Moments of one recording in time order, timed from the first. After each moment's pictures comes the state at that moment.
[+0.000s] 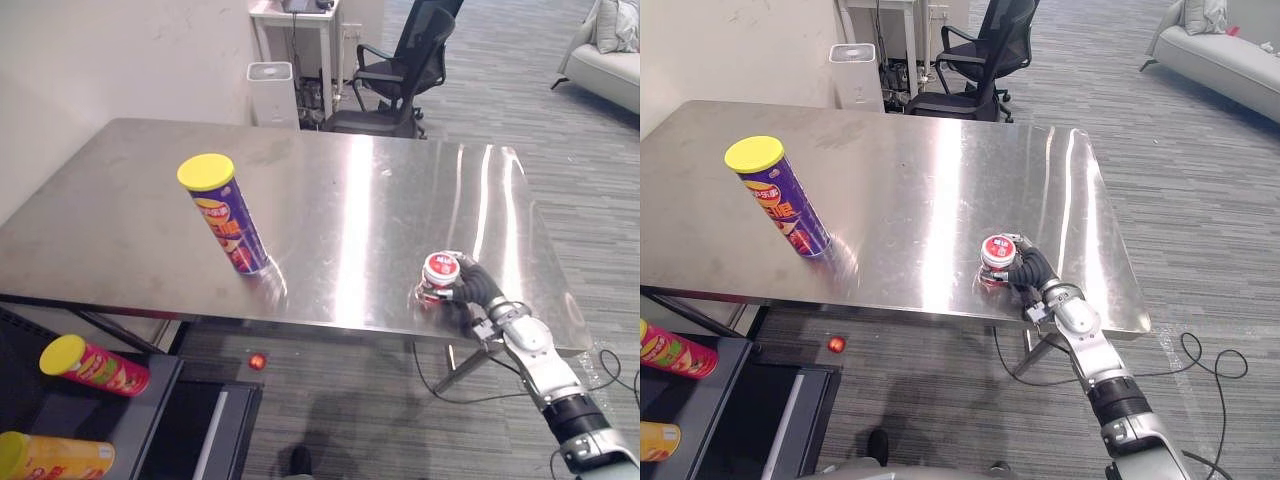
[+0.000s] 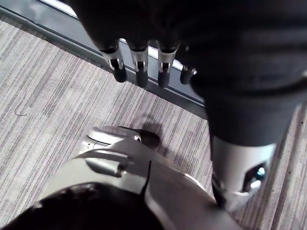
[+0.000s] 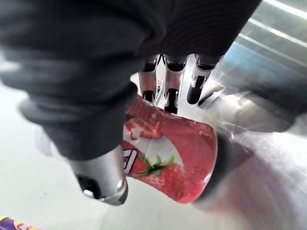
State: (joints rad) left arm 0.20 0.16 0.06 1.07 -0.31 0.03 0.11; right arm -0.27 -0.46 0.17 0.32 0.08 -0.27 0.16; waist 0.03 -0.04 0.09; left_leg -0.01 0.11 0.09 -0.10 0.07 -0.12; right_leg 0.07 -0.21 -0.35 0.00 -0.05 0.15
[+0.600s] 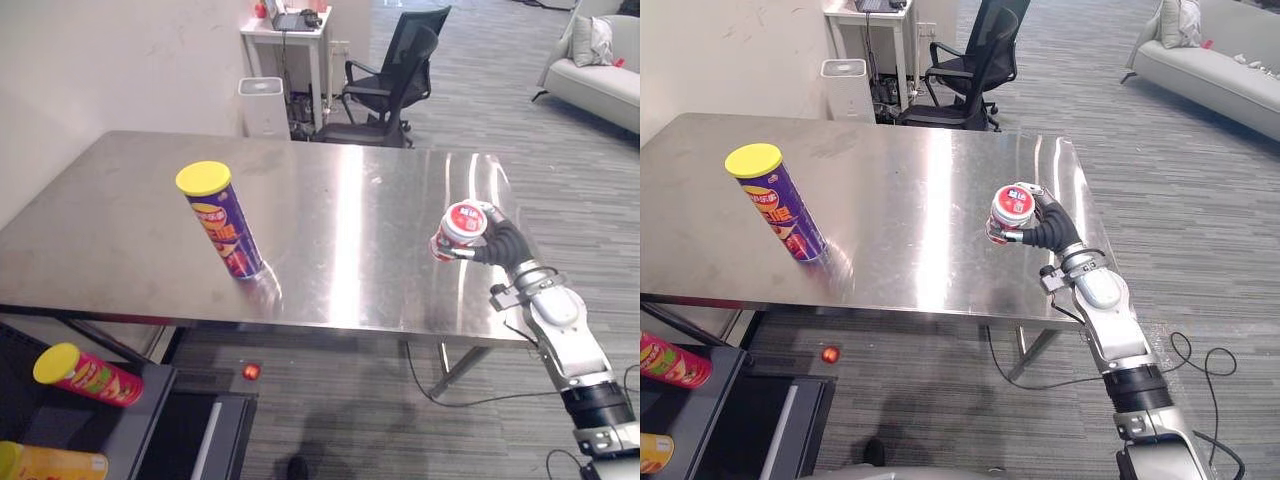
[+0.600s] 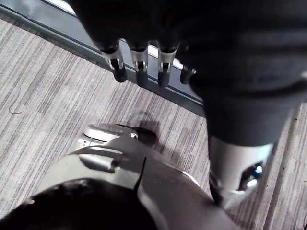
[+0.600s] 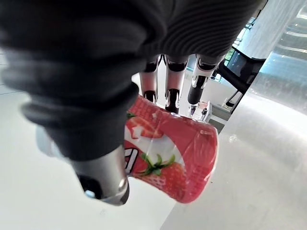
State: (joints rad) left arm 0.22 0.16 0.09 1.07 -0.31 0.03 0.11; right arm -0.30 -0.51 0.06 0.04 0.18 -0.21 0.20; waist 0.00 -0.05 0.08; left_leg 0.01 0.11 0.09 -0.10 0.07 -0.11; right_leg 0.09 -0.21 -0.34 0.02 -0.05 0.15
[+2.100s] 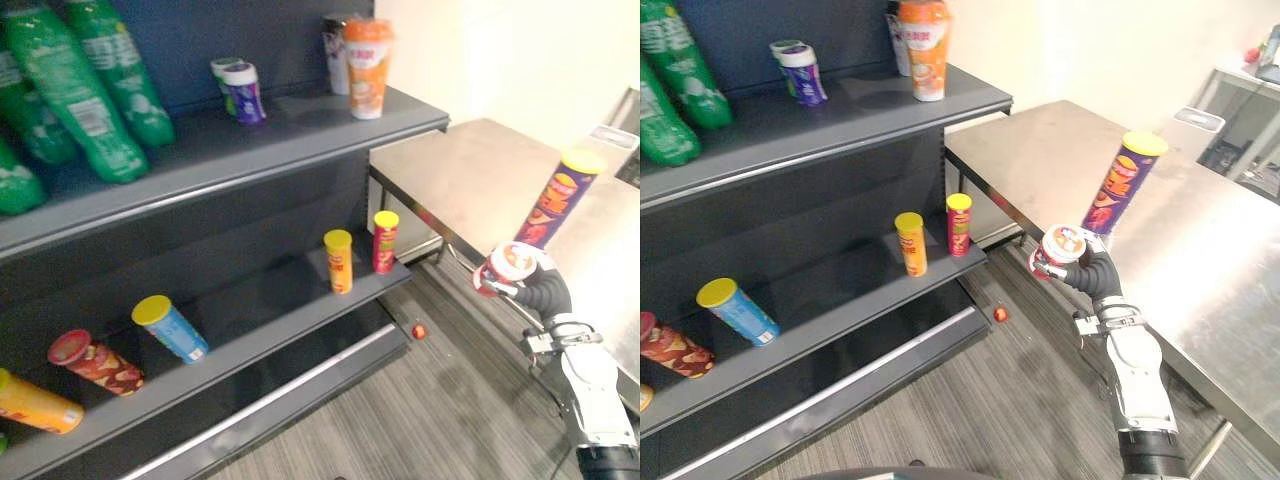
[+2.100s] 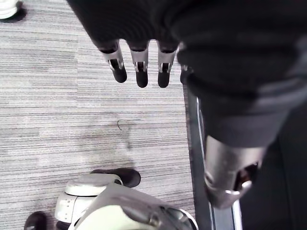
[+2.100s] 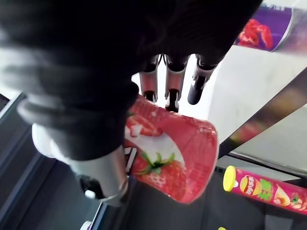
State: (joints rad) left arm 0.34 0.10 0.12 1.07 -0.33 -0.04 0.15; right arm 0.02 -0.41 -0.17 0.02 0.20 -0.28 0.19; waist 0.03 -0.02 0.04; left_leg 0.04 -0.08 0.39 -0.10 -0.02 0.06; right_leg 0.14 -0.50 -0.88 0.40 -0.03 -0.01
